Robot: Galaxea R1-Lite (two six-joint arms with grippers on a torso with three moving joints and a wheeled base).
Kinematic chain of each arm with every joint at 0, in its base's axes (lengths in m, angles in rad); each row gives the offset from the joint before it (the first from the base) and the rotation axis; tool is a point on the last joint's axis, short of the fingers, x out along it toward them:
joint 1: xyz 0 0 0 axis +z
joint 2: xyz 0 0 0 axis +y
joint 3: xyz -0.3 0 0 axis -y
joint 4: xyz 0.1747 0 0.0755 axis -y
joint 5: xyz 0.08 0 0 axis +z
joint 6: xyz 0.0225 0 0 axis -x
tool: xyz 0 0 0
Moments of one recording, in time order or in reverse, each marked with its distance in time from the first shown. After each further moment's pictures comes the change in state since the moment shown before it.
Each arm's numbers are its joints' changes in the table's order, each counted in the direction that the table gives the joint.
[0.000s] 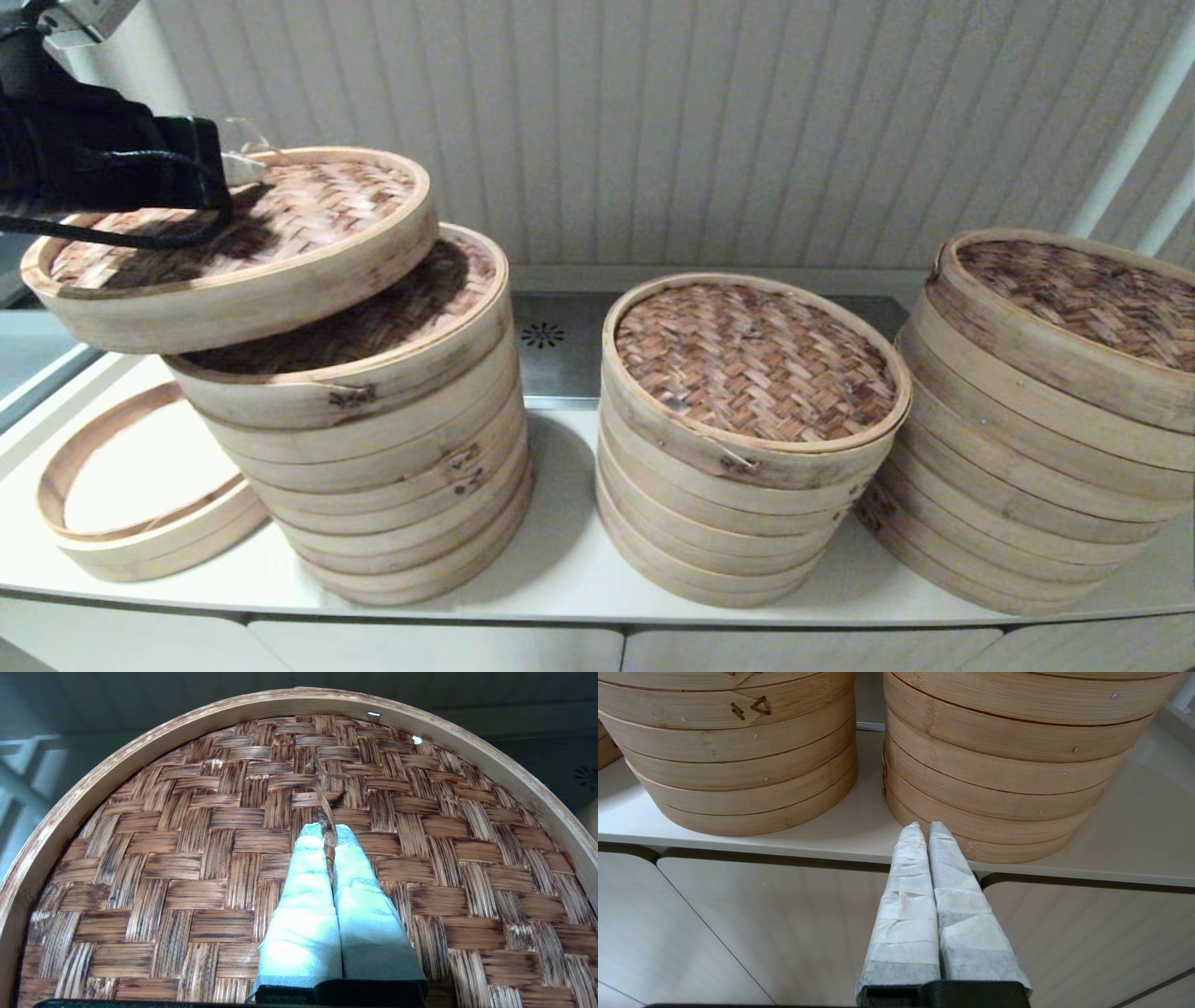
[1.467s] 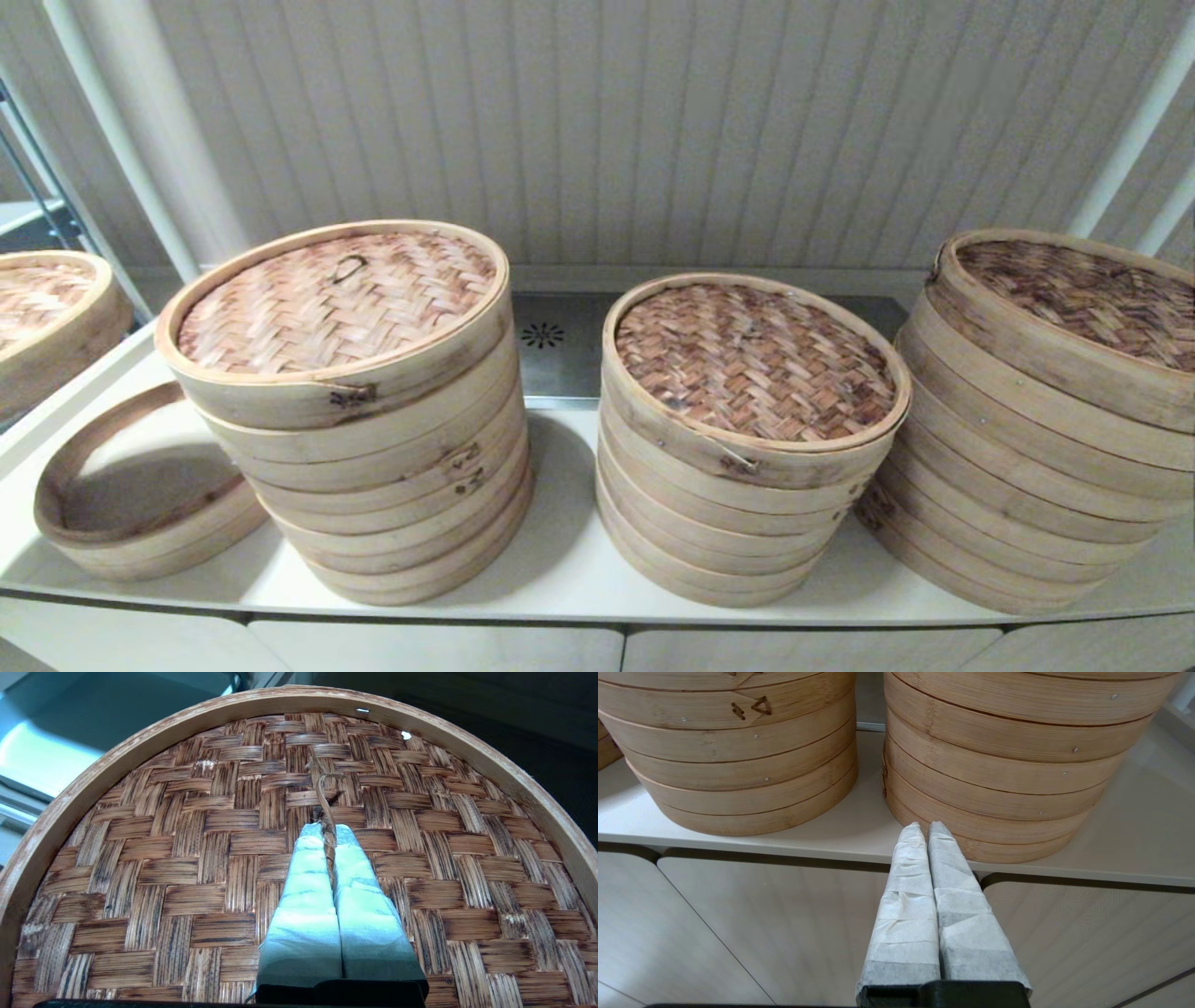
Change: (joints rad) left arm 0.791 -0.037 -0.330 0.190 -0.250 -0.032; right arm 0.001 0.000 0.000 0.000 0.000 0.000
